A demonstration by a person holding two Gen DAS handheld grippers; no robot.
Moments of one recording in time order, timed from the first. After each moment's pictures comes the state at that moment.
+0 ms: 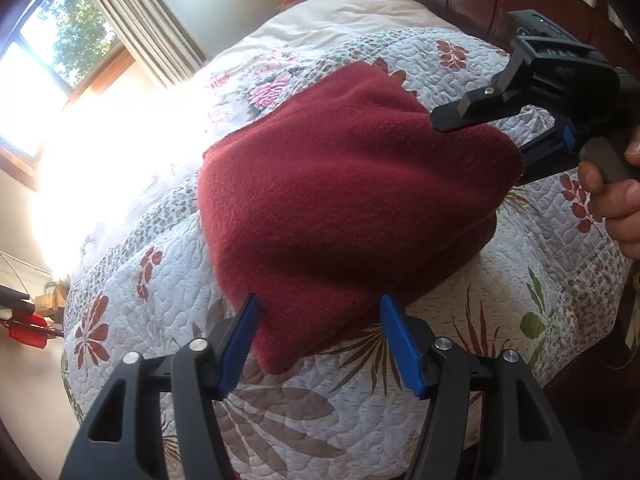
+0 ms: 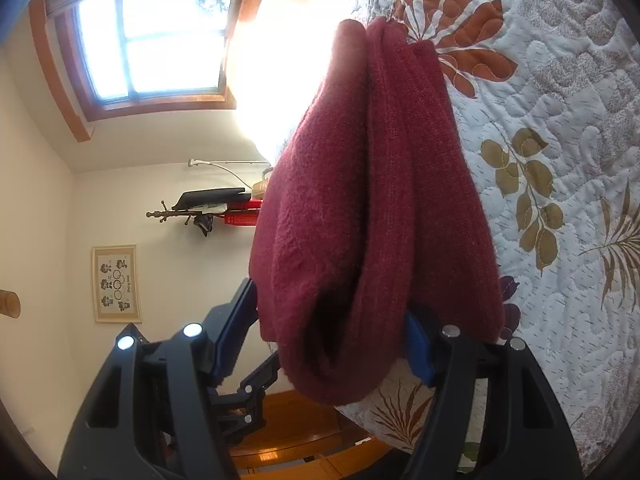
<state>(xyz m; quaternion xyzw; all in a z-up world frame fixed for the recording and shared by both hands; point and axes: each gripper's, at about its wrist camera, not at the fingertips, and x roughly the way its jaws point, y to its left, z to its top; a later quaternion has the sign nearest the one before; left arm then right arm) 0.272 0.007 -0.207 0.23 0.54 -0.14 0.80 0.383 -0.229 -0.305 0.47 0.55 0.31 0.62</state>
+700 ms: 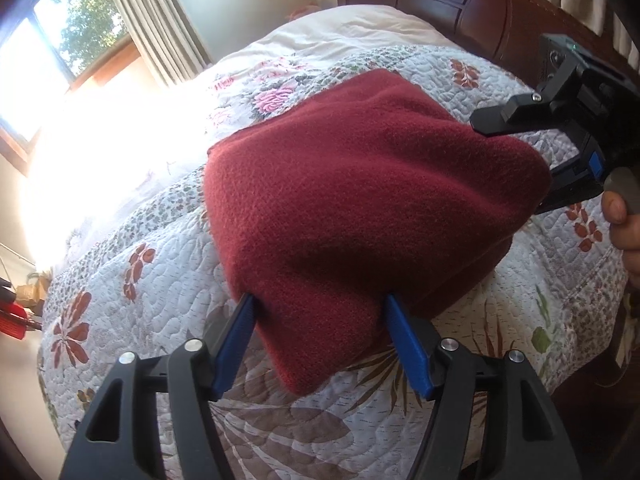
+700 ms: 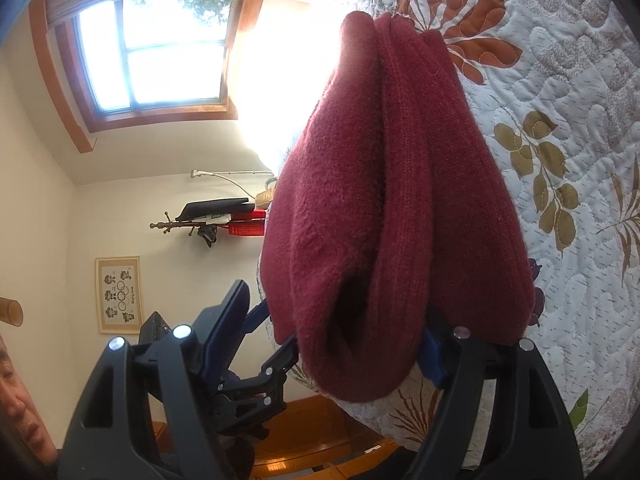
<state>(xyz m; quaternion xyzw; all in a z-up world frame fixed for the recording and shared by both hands) 0.281 0.038 -0.213 0.16 0.51 -0.17 0.83 0.360 -0.201 -0.303 0.49 0.54 0.30 0.62</state>
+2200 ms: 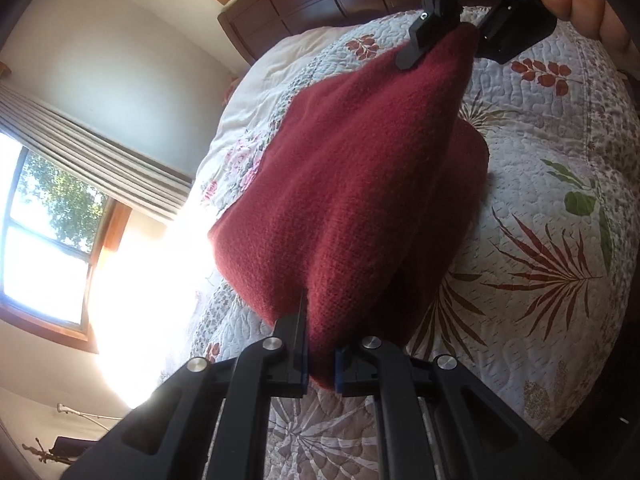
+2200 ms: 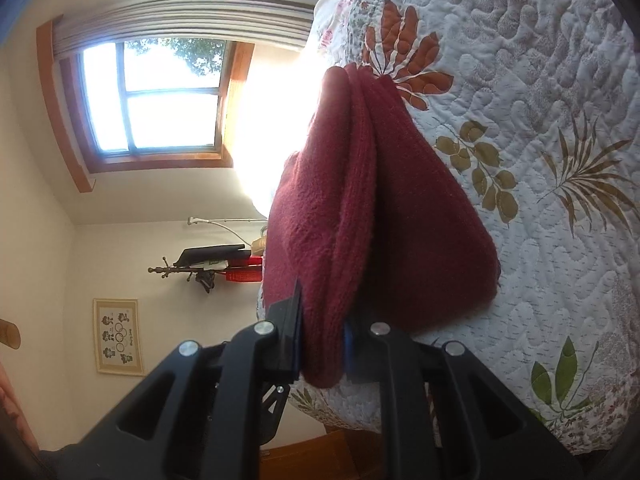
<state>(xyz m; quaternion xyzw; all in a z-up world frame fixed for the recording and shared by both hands) 0.222 0.001 -0.230 0.47 0.36 -0.22 0.77 0.318 -0.241 -0.299 0.51 0.49 0.22 0.67</state>
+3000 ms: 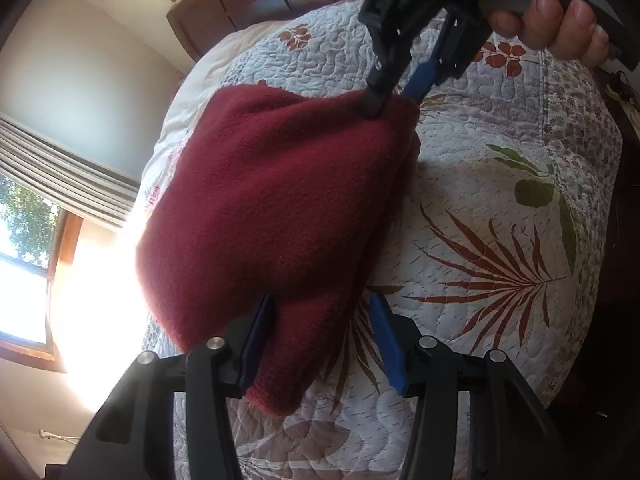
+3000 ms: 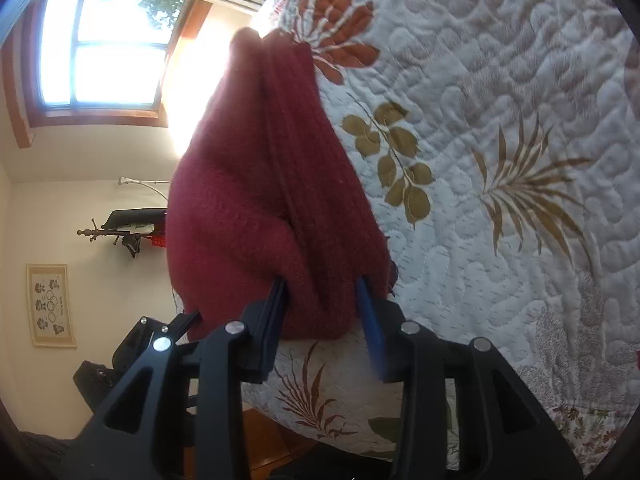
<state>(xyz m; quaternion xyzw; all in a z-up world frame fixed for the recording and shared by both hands) 0.213 -0.024 -0.256 0.46 0.40 -0.30 0.74 0.315 -0.248 -0.327 0.40 0.57 0.19 0.69</state>
